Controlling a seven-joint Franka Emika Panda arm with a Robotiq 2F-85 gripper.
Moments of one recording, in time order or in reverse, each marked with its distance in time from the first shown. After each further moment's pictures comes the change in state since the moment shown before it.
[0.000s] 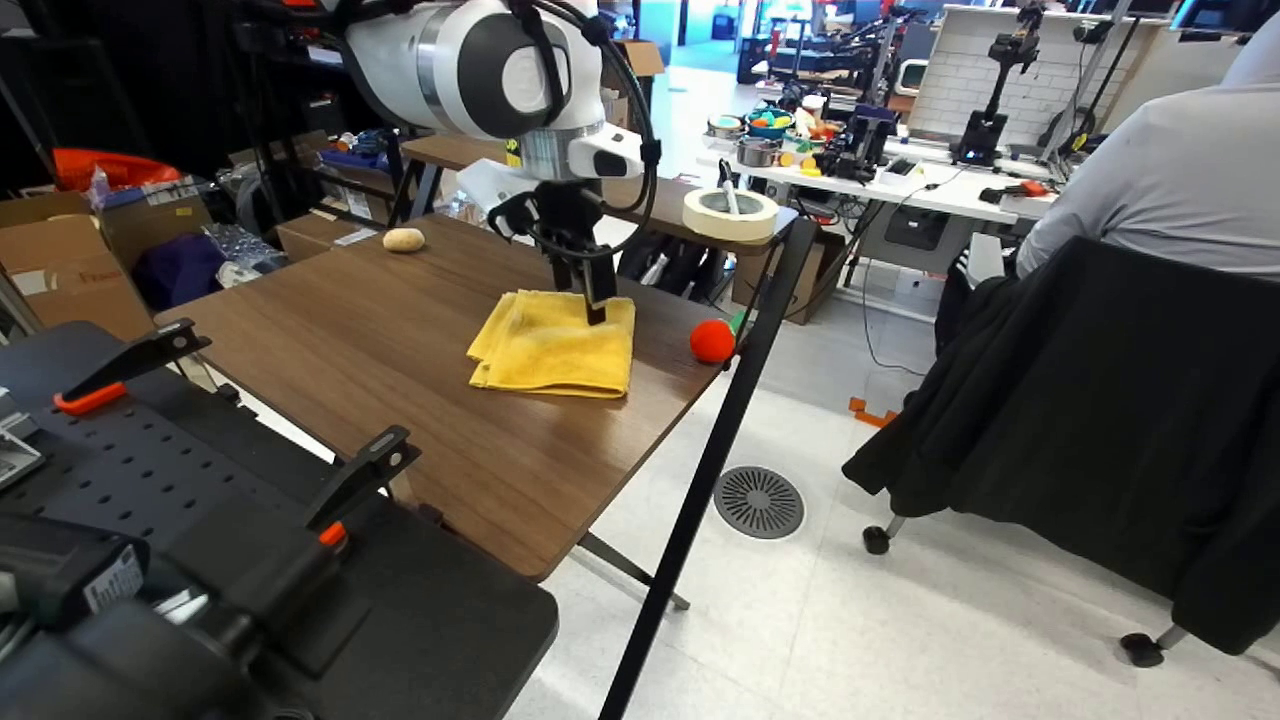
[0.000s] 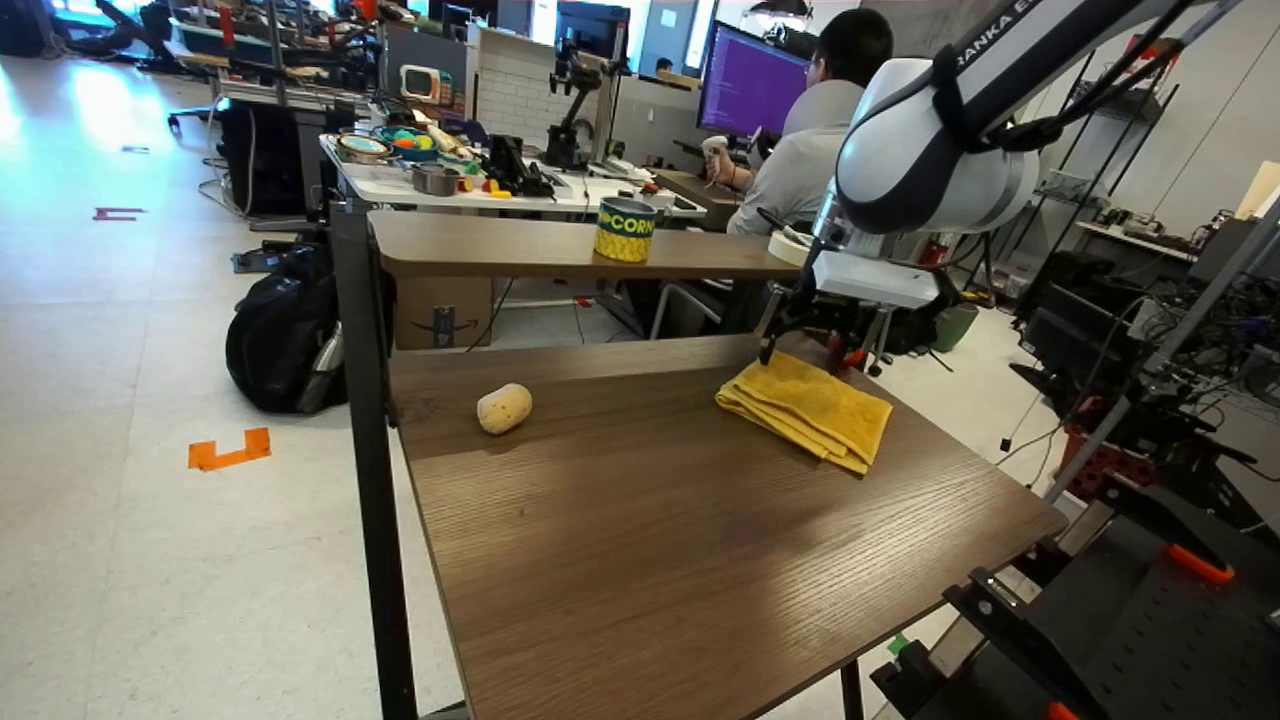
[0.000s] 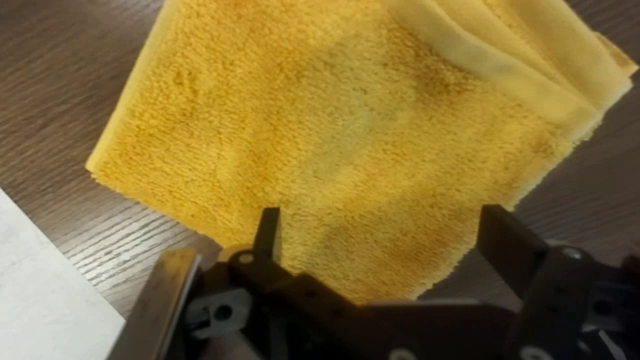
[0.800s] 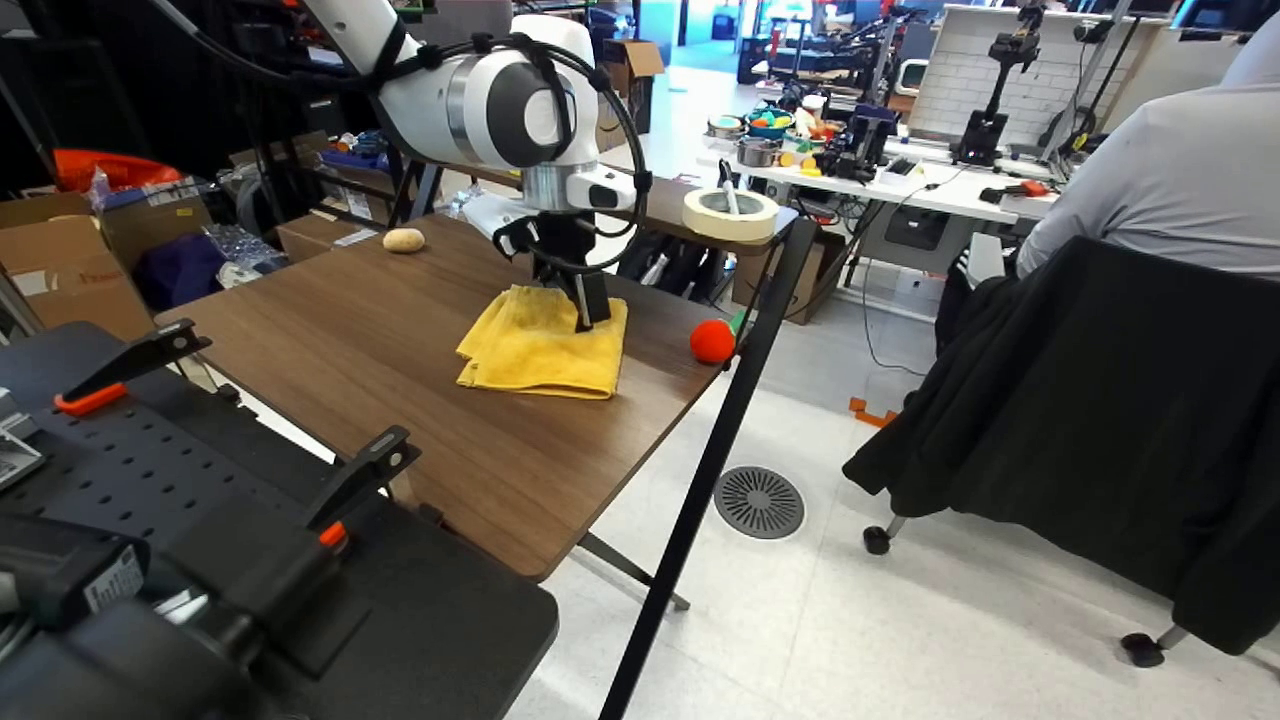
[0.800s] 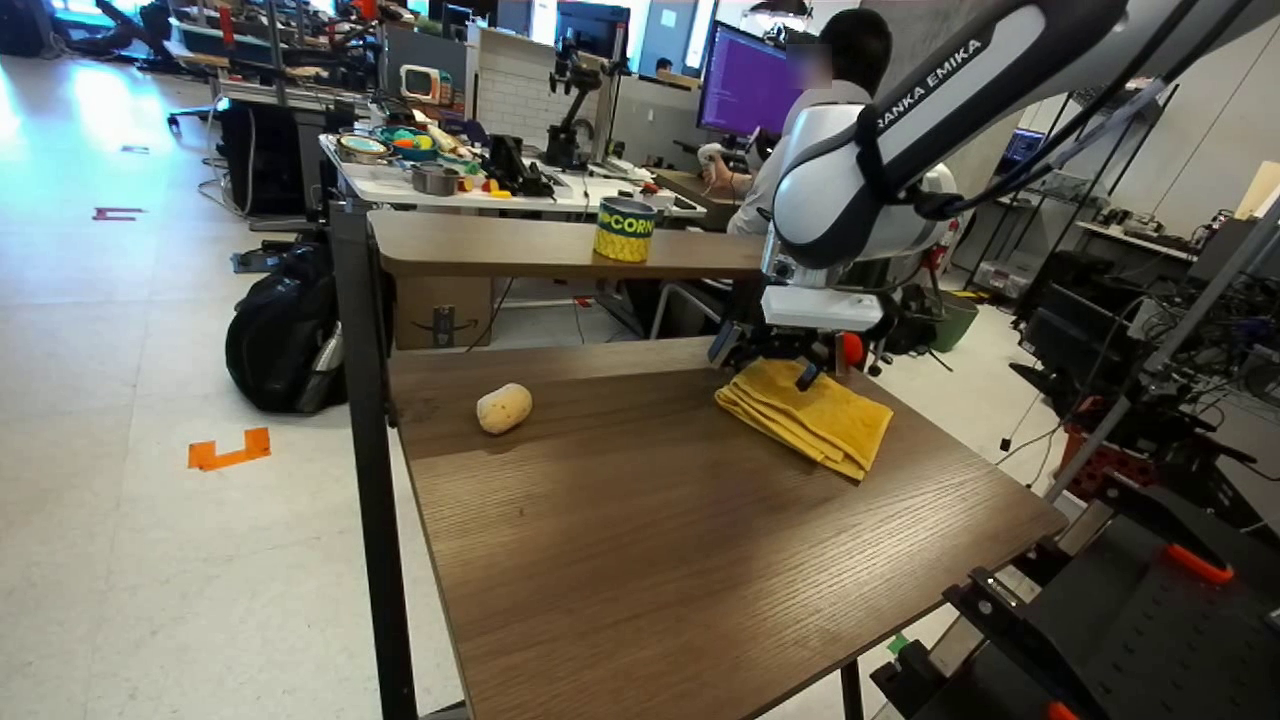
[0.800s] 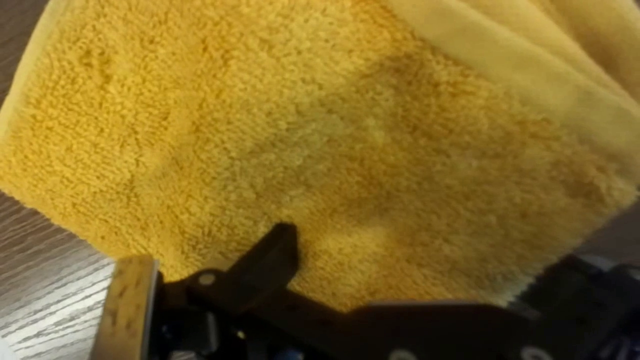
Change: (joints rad) arm 0.035 0.198 -0.001 0.271 -0.058 -0.200 0.079
